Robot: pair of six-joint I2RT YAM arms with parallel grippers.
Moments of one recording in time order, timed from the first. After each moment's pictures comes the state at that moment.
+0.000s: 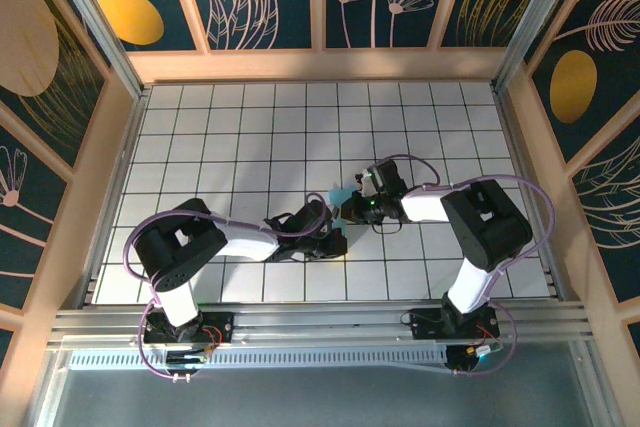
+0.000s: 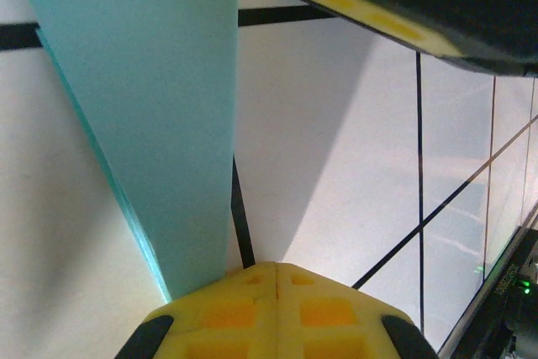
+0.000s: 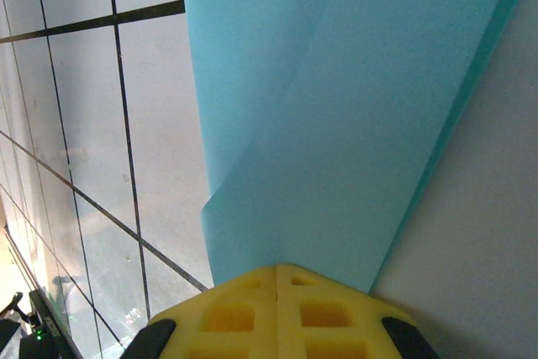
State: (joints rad) left arm -0.99 1.78 0.73 0.22 0.28 -1.02; right arm 0.52 1.74 0.72 0.05 -0.54 0.68
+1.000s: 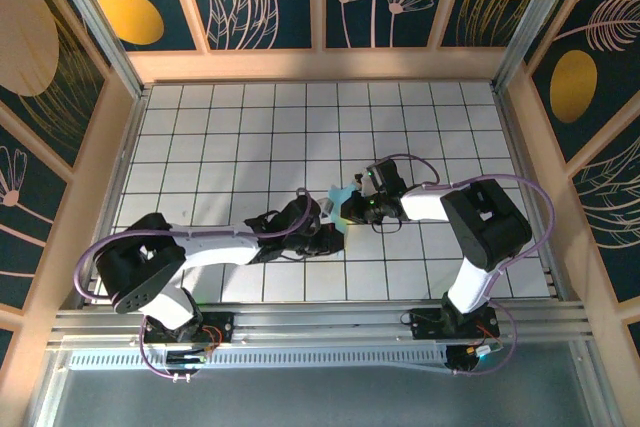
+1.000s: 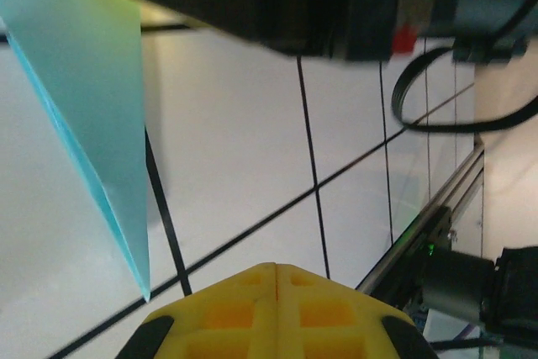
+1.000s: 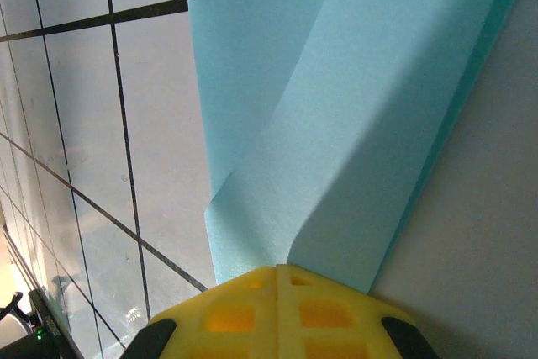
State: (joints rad) left arm -0.97 1.56 0.70 0.15 0.31 -1.04; right arm 0.53 1.74 0.73 0.03 -0.54 0.68
